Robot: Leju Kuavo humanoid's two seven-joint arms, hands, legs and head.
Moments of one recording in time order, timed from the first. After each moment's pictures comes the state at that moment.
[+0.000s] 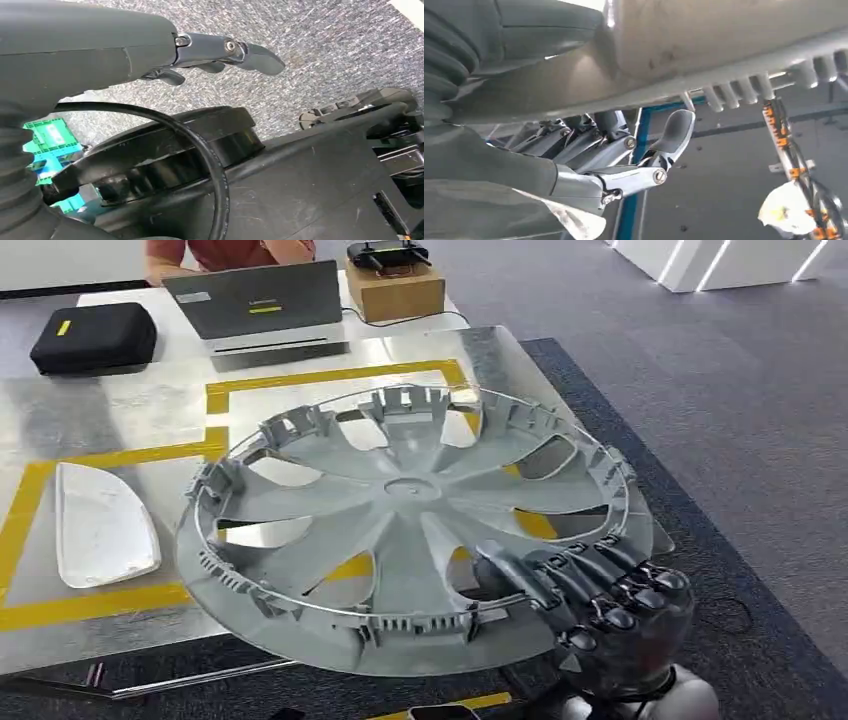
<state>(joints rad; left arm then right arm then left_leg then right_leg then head) -0.12 -0.21 0.58 -0.21 -1.02 -0.01 0.26 0.16 0.15 0.33 -2.22 1.57 -0.69 -0.44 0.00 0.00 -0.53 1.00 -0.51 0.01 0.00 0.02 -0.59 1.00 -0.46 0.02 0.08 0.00</state>
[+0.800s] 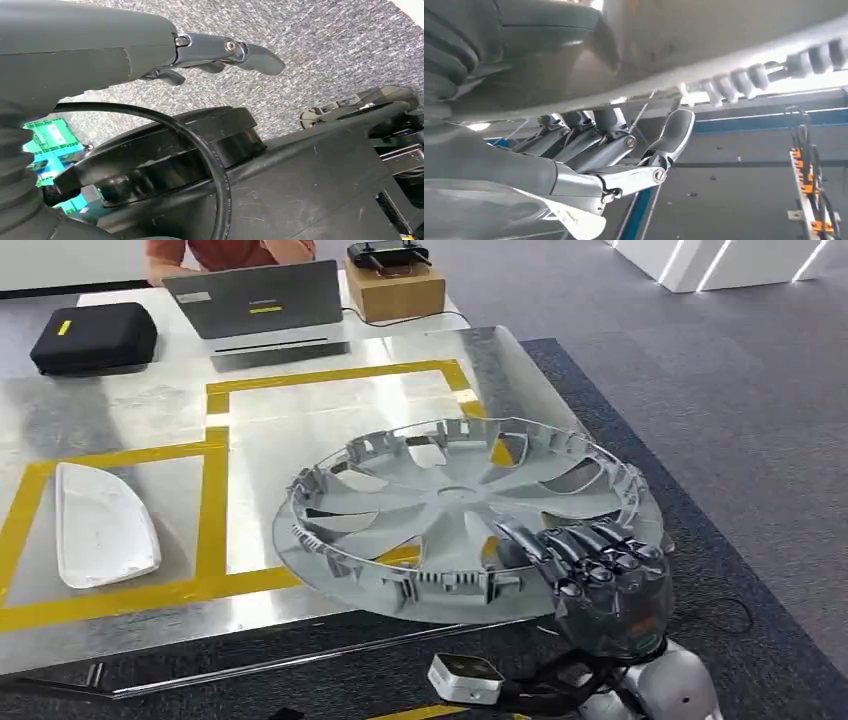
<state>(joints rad) -0.12 -0.21 0.58 -0.21 -1.02 -0.01 0.26 0.15 0.15 0.18 -2.09 1.57 -0.69 -0.42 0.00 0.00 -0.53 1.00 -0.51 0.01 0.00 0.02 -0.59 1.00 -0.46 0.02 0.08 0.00</state>
